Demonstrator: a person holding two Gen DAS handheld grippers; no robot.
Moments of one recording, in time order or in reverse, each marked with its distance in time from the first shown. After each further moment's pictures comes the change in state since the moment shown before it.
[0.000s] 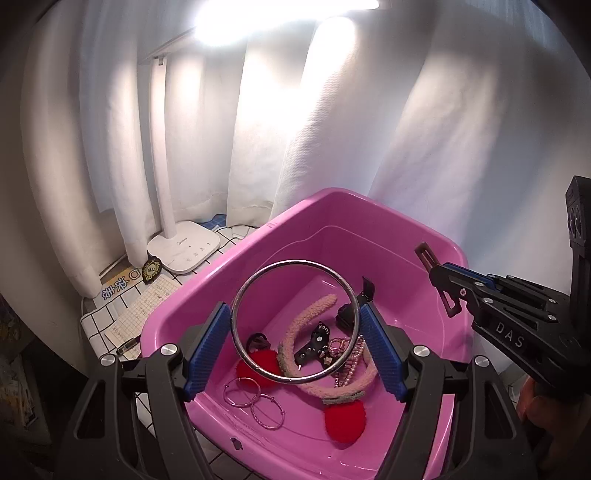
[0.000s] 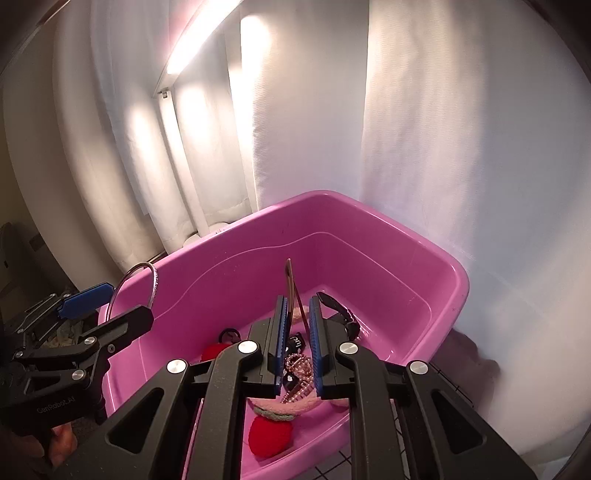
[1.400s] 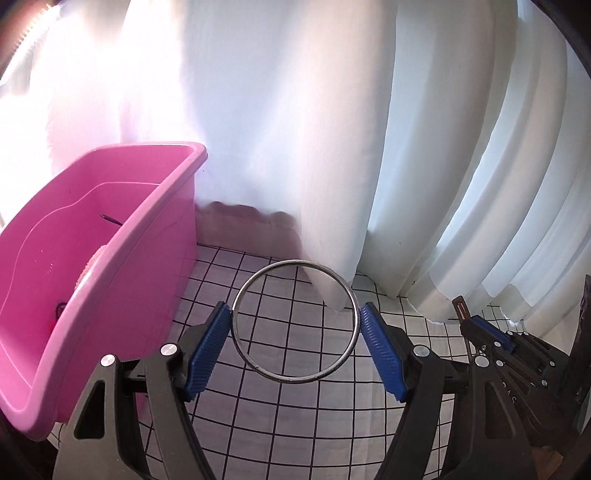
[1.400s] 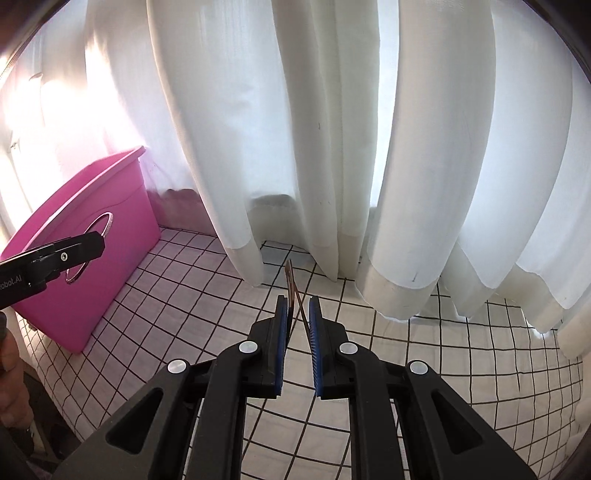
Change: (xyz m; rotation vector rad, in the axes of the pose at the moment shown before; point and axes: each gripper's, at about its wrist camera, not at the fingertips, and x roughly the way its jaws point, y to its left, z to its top) left arm -0.007 -0.227 -0.107 0.323 0.101 -0.373; right arm -0.172 -0.154 -0.257 0.419 -0.068 -0.502
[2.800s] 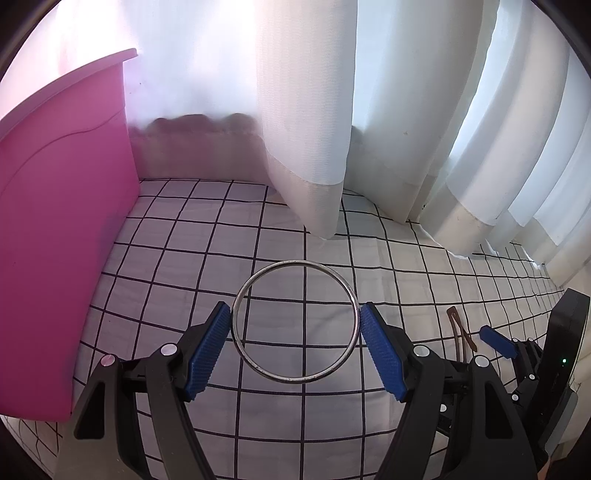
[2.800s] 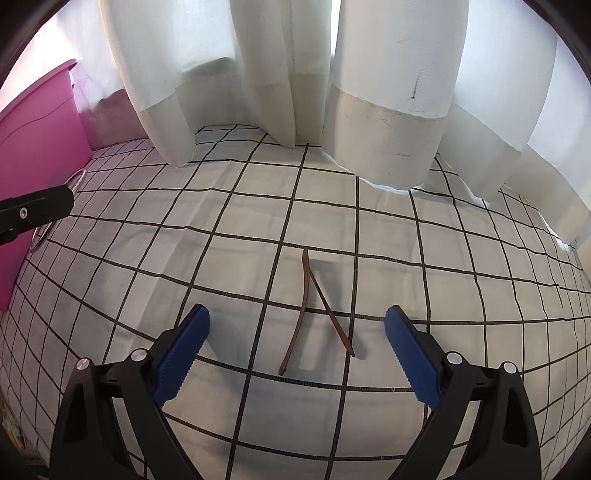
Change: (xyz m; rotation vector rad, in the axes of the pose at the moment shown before) left arm 0.103 -0.032 -0.059 0.085 0.189 -0.029; right arm 0.094 -0.035 -0.108 0.100 0.224 -0.156
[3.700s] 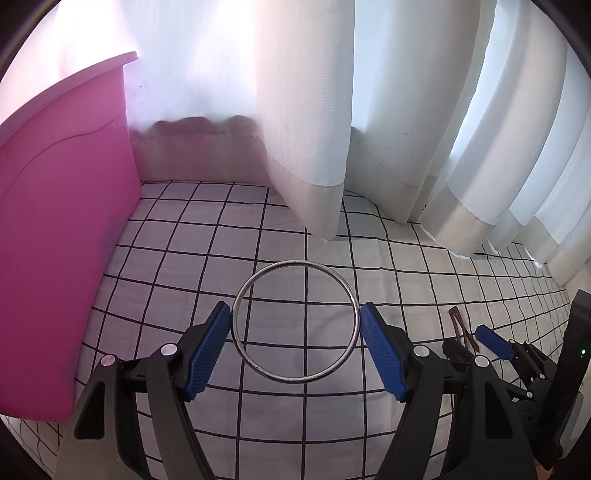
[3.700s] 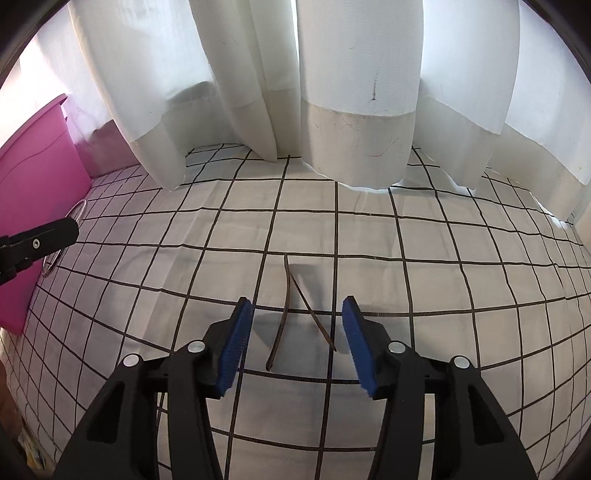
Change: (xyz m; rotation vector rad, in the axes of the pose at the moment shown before) left arm -0.001 -0.002 -0.002 0.009 -0.006 0.008; right arm -0.005 -0.006 -0.002 0.035 -0.018 0.045
